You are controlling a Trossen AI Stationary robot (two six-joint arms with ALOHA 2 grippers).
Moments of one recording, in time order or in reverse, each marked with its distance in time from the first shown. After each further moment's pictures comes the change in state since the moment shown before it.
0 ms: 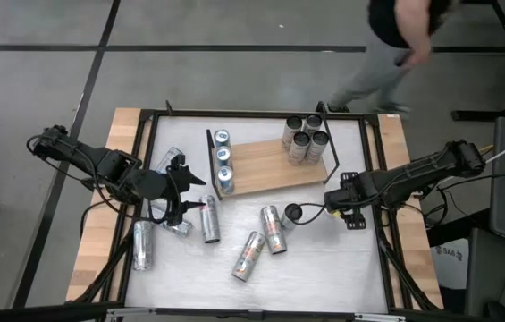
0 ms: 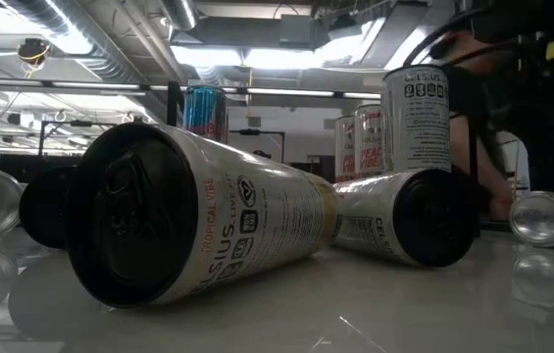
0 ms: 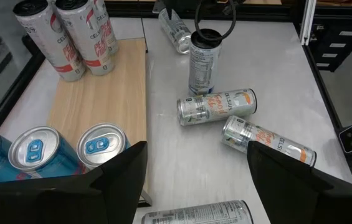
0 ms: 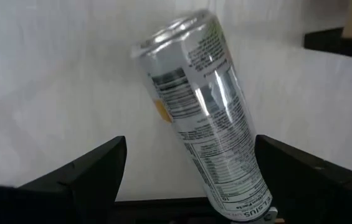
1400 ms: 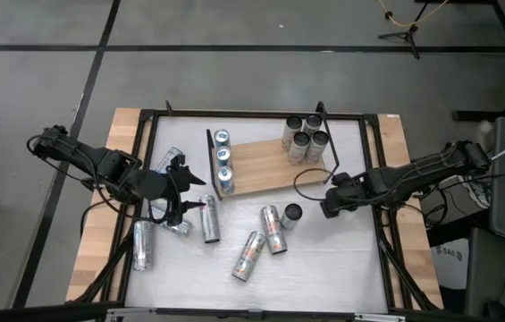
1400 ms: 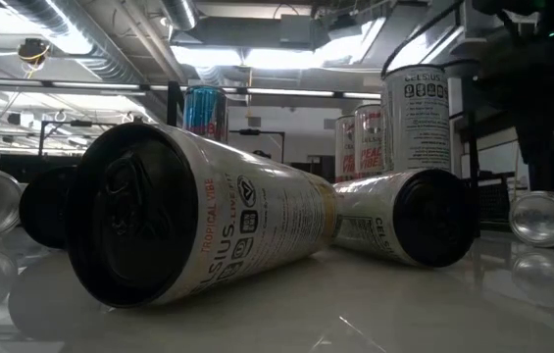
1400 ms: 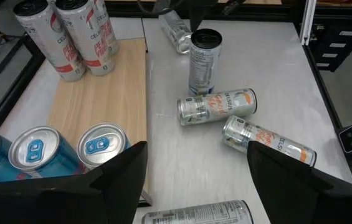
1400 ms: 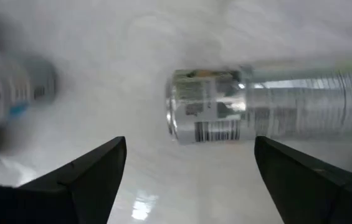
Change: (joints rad) left arm 0.000 0.000 0.000 0.000 0.000 0.000; right arm 0.000 -0.093 -0.011 0.155 -0.010 1.258
